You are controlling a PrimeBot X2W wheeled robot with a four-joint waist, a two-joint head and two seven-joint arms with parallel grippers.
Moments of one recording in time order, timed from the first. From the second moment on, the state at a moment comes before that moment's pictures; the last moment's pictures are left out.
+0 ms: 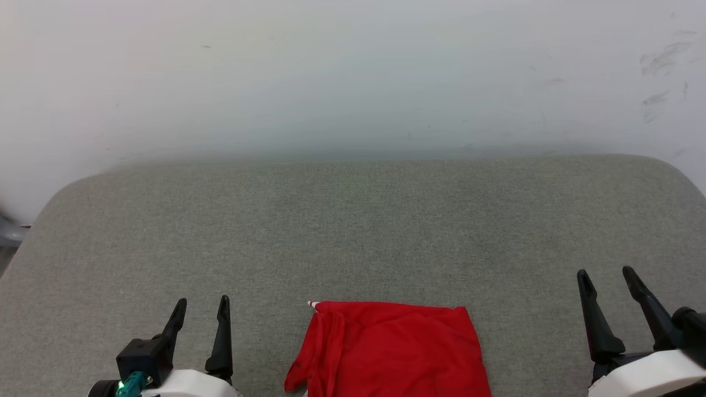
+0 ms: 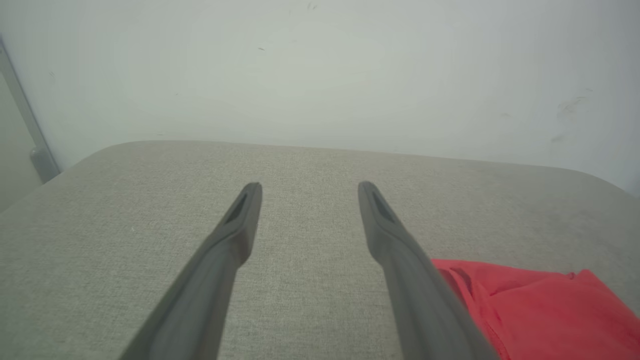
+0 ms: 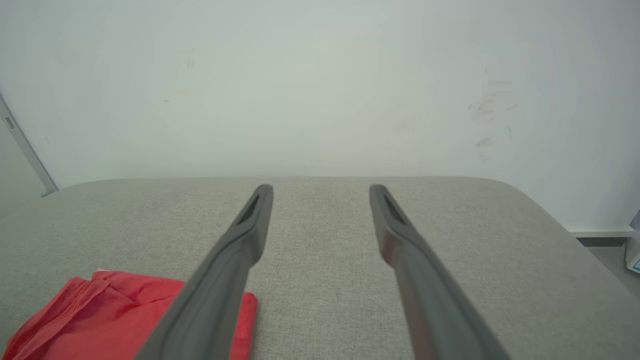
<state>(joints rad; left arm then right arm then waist) 0.04 0.28 -0.25 0.14 -0.43 0.14 -0.26 0.14 -0.10 -0.08 -0.21 0.21 0.13 0.07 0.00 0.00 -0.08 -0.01</state>
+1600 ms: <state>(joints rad) -0.11 0.14 -0.17 0.08 -0.32 0.06 -0.26 0.02 -0.18 0.01 0.20 0.82 0.13 0.78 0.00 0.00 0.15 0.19</state>
